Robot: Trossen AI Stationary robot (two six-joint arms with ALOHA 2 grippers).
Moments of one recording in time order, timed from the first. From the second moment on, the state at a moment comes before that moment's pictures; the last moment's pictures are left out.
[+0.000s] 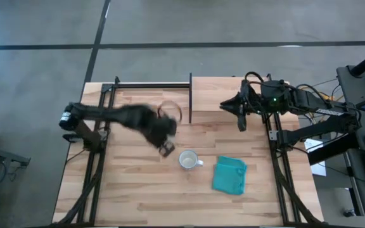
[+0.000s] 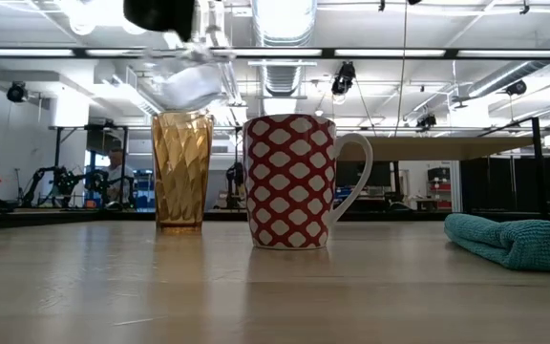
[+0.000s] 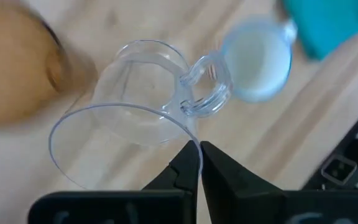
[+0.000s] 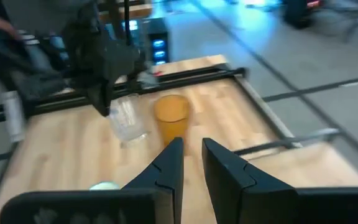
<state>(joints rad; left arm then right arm) -0.10 1.64 1.75 -1.34 -0.01 -0.82 -0.07 1.05 1.27 -0.60 0.11 0.10</state>
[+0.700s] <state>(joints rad) 0.23 1.88 2.19 -1.29 -0.01 -0.01 -0.09 1.06 1.27 -0.72 0.42 0.18</state>
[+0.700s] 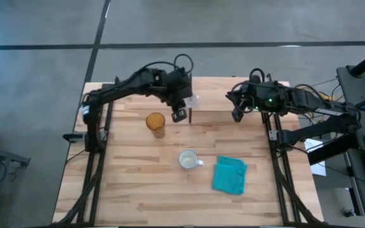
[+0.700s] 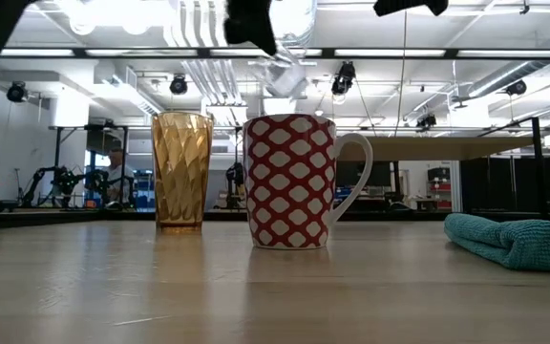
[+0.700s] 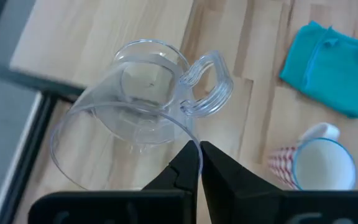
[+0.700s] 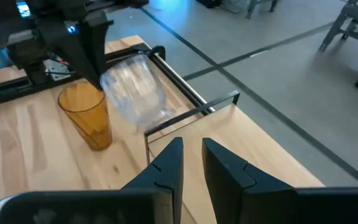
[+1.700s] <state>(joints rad) 0.29 2.00 2.36 -1.28 0.00 0.04 -0.17 1.36 1.55 -0.85 0.31 0.12</state>
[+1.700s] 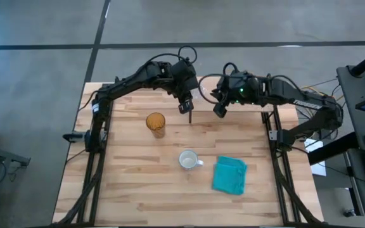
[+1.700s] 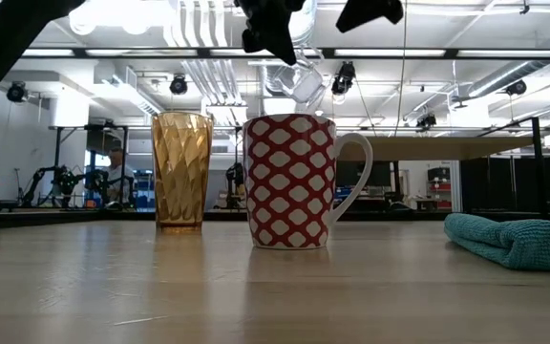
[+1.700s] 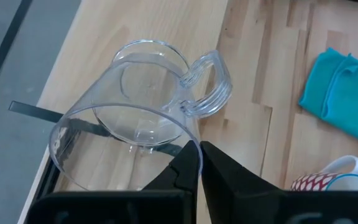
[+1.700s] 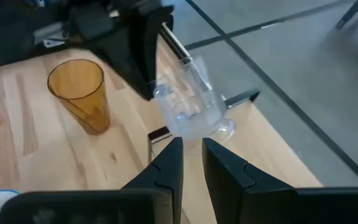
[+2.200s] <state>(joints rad) 0.29 1.99 2.36 -1.27 0.00 0.04 -0.17 1.45 1.65 -1.03 0.35 0.10</state>
